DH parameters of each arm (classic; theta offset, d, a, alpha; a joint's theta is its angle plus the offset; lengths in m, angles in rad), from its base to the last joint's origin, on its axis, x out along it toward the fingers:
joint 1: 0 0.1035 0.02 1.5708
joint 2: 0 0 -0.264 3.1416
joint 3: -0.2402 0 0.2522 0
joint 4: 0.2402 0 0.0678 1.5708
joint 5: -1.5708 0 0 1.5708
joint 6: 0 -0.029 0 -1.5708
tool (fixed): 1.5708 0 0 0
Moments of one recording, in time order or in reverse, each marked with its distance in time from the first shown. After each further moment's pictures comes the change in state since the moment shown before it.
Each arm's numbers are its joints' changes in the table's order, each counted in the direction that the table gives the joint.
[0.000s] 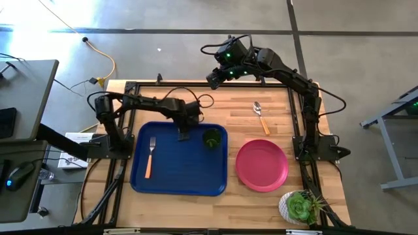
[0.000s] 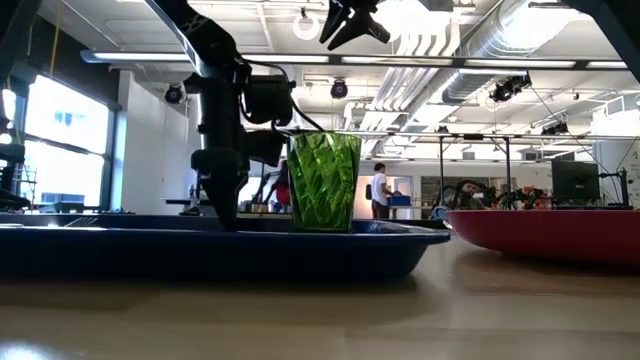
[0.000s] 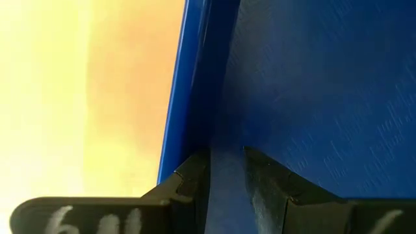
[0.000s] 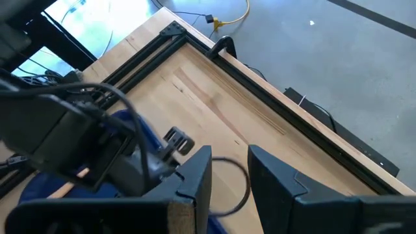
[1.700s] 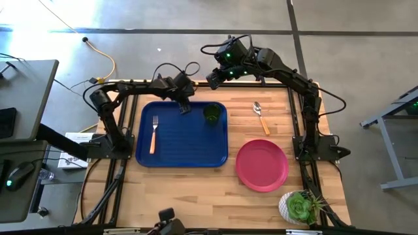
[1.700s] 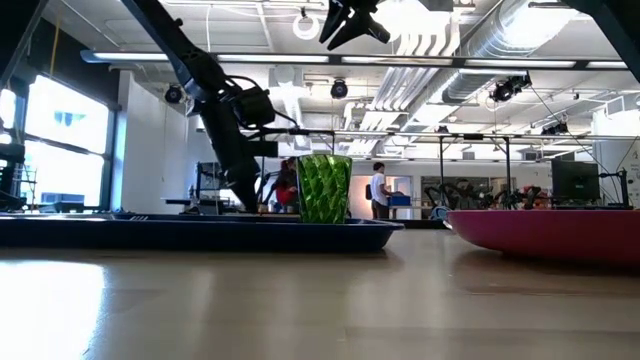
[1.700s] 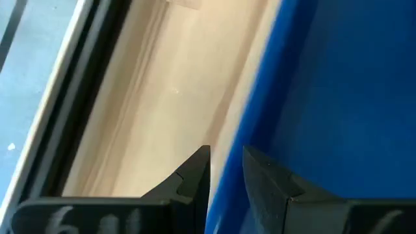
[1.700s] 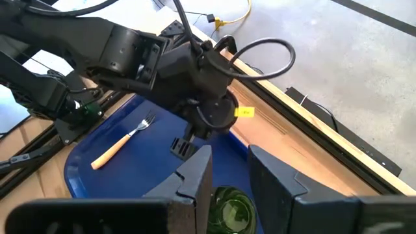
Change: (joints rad) left arm 0.347 0.001 0.000 -0.320 0.022 -0.195; right arm 0.000 0.000 0.000 0.000 0.007 -0.001
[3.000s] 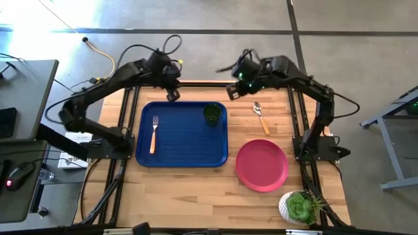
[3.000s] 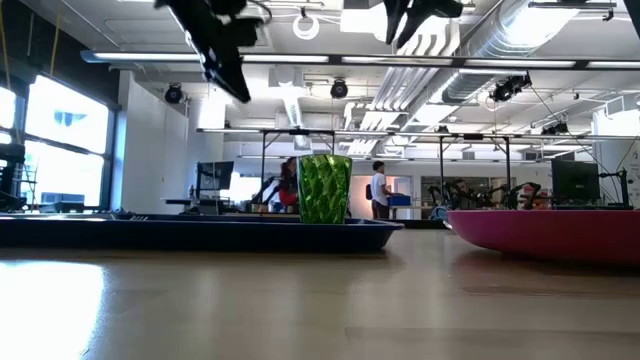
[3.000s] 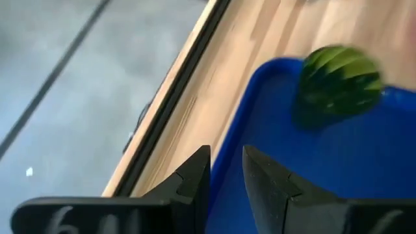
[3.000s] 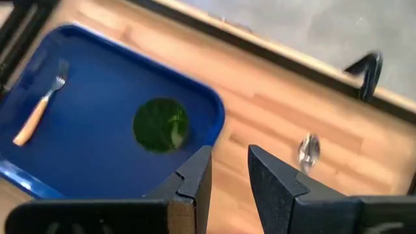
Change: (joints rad) left arm -0.027 0.428 -0.276 0.474 -0.033 0.114; right arm 0.107 0.166 0.139 0.418 -0.231 -0.398
